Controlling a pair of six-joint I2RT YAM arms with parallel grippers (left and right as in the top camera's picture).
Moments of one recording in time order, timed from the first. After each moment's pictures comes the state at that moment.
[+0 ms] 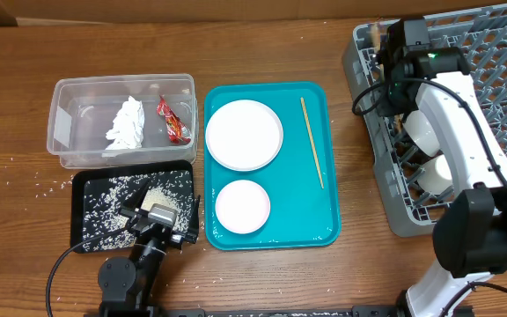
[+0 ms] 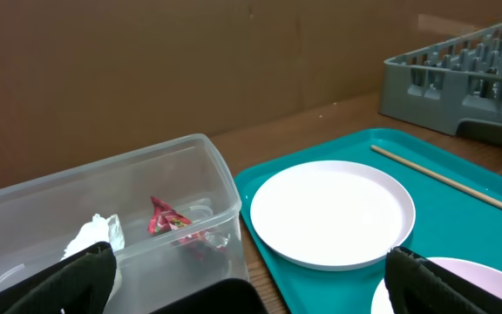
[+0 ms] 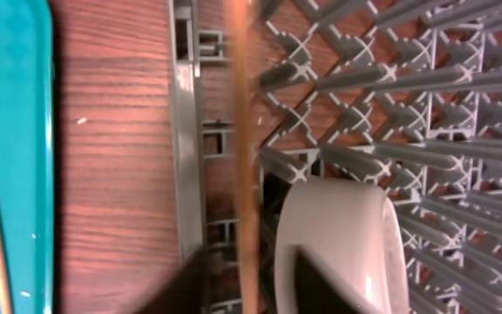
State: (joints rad) left arm -0.02 0.02 0.01 -0.05 0.27 0.16; right arm 0.10 1.89 1.69 -1.07 0.21 -0.12
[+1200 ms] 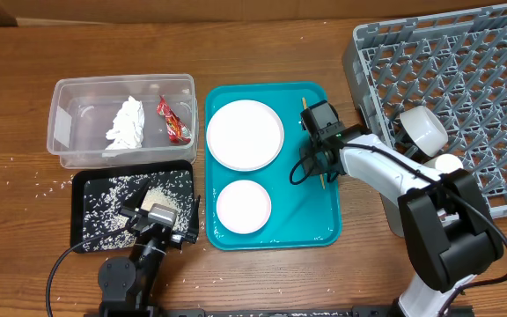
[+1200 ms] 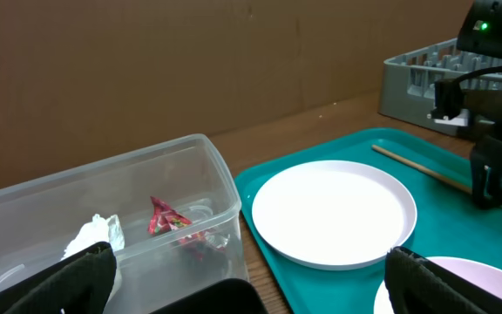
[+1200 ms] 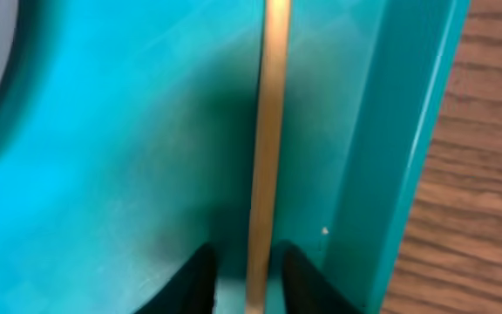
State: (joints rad) left arm -0.02 0.02 0.01 -0.05 0.27 0.16; right arm 0.43 1.88 1.12 -0.55 0.07 0.20
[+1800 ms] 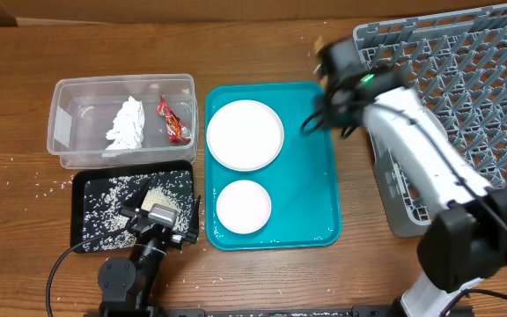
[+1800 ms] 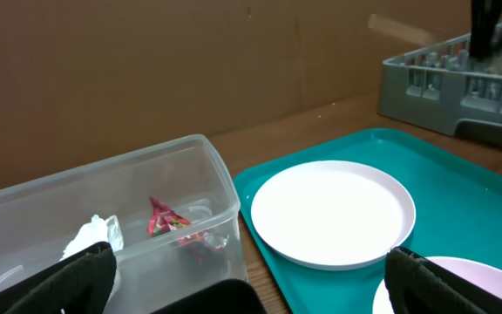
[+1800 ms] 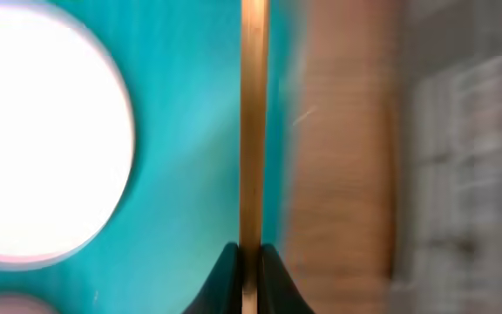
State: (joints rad) left arm -0.02 0.02 0.01 -0.05 0.27 0.16; right arm 0.33 1.85 1.66 -1.03 0.10 0.23
